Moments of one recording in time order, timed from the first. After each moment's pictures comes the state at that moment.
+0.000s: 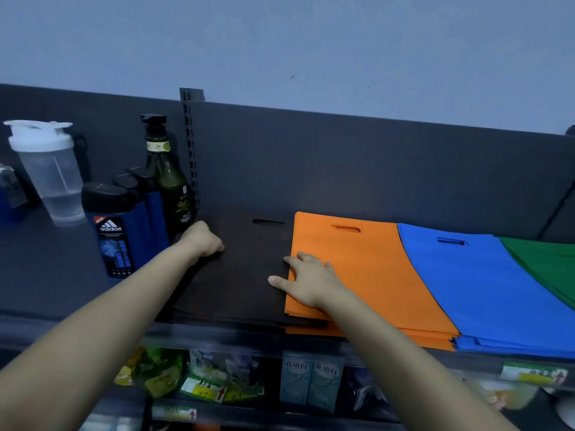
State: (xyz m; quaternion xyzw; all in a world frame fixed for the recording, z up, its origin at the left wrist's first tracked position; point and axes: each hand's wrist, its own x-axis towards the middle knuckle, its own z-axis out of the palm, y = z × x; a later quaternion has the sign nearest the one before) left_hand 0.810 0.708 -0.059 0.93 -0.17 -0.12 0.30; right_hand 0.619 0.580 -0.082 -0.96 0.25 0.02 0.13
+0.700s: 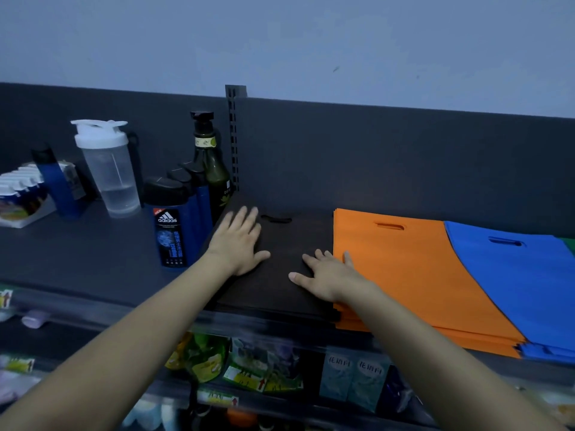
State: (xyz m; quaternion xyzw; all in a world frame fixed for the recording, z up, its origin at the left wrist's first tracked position) left_hand 0.812 0.744 -0.082 0.90 -0.41 0.10 -0.12; right_hand 0.653 0.615 -0.080 -0.96 0.24 0.12 0.07
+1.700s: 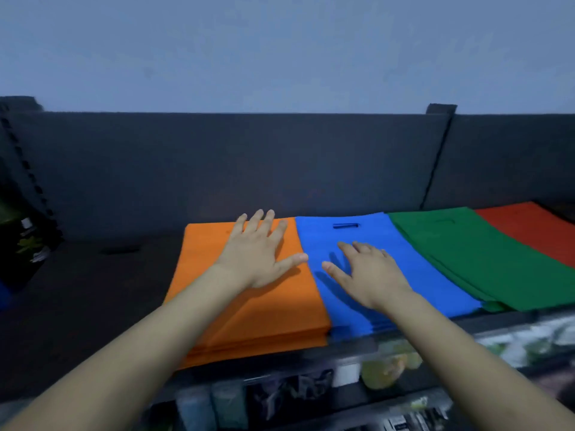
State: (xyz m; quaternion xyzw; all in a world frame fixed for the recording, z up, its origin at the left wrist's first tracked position) left_hand 0.596 0.531 -0.029 0.79 -0.60 0.12 0.01; right_hand 0.409 0.429 -0.049 -0.90 0.43 -0.07 0.00
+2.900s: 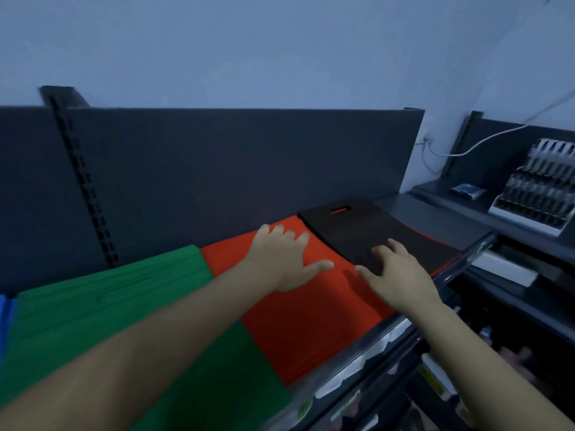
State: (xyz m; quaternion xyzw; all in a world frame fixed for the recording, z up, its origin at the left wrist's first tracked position) left_hand 0.132 0.025 -0.019 0.63 -0.77 0.12 0.00; right_hand -0.077 0.018 -0.028 -0.72 0.67 -0.14 0.04
